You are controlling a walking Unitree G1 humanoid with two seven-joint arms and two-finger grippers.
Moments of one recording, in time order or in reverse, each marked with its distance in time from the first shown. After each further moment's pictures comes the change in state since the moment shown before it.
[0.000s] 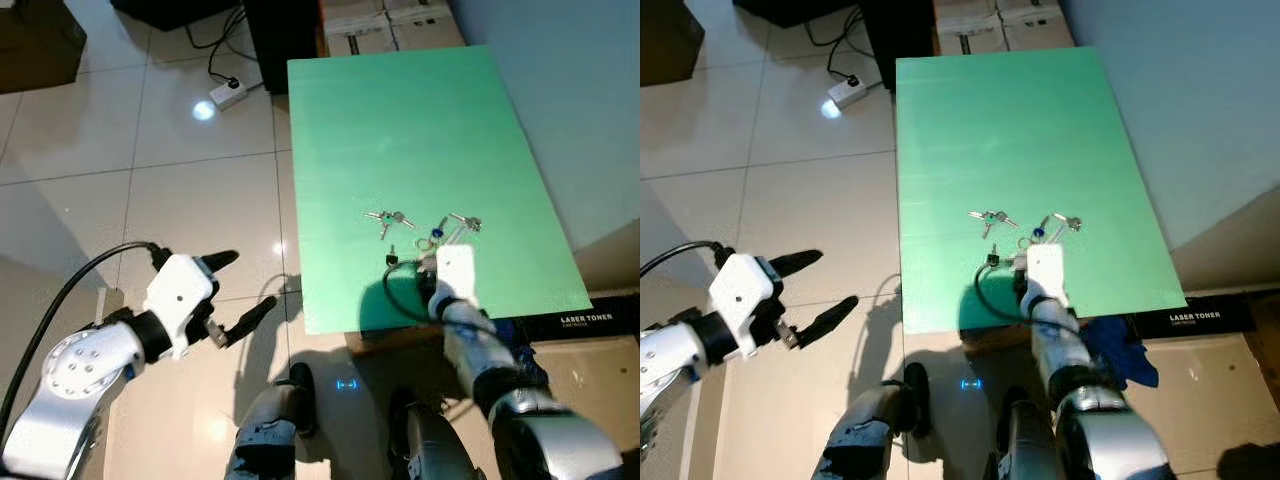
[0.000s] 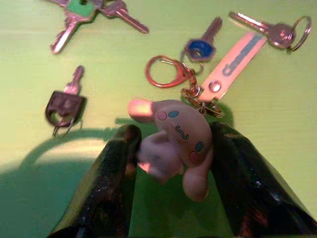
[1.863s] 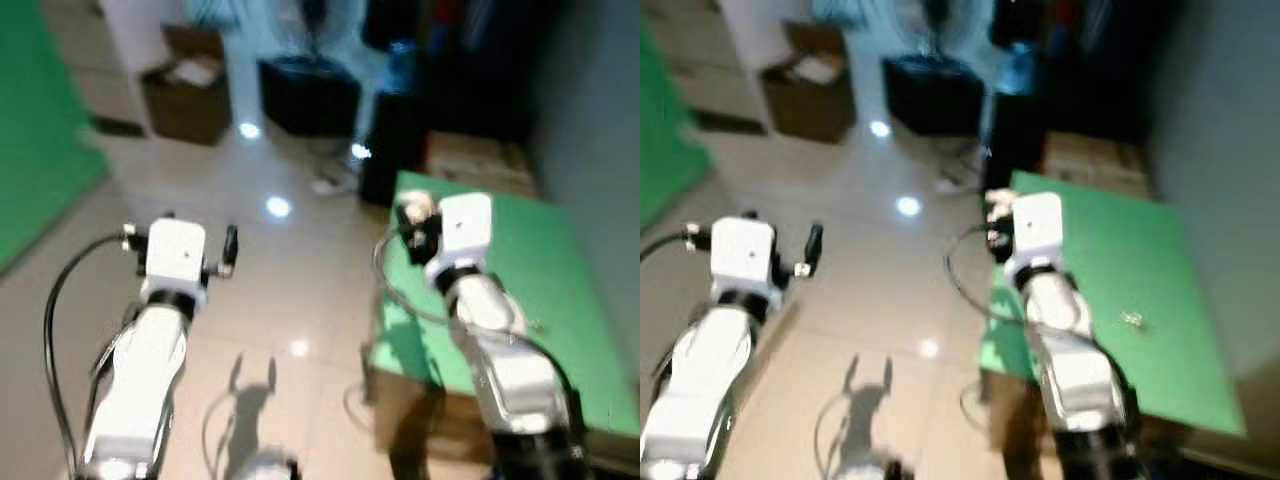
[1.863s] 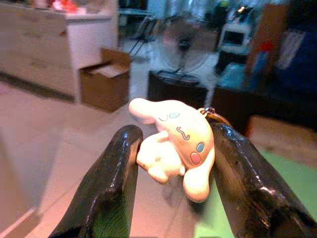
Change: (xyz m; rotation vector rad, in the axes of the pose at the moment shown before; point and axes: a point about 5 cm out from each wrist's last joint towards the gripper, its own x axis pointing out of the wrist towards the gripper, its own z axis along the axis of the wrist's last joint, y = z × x) left arm 0.031 0.015 0.003 -0.036 -0.010 0.735; right arm -0.074 0.025 0.108 0.057 -0.352 0.203
